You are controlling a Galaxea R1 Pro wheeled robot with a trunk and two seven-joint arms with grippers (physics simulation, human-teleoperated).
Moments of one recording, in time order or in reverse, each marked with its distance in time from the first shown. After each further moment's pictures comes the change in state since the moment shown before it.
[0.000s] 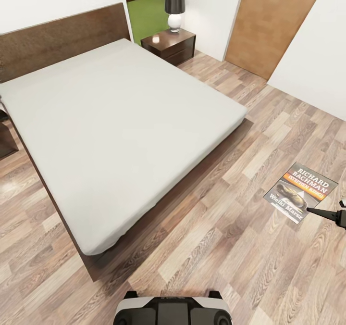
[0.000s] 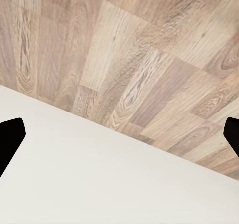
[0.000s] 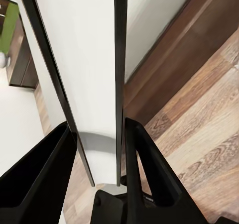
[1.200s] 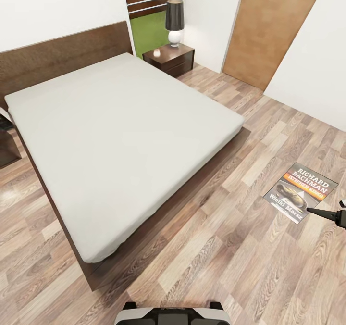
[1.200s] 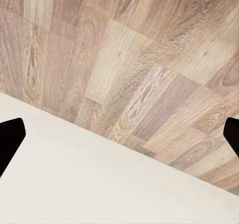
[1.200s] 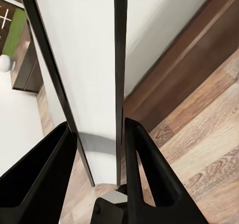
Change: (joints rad) left arm 0.000 -0.002 0.000 0.000 -0.001 -0.002 0.001; right arm 0.000 0.000 0.000 0.000 0.000 0.000 0.000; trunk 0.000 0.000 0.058
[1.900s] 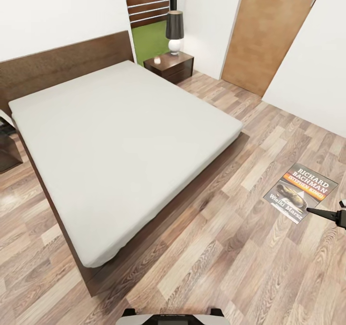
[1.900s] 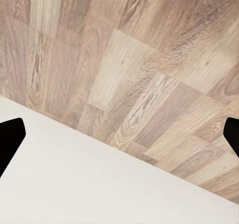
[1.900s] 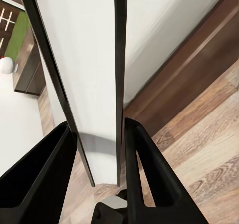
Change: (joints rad) left arm 0.000 0.000 0.000 0.000 0.000 0.000 0.001; right arm 0.001 0.000 0.000 0.000 0.000 0.000 0.000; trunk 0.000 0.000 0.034
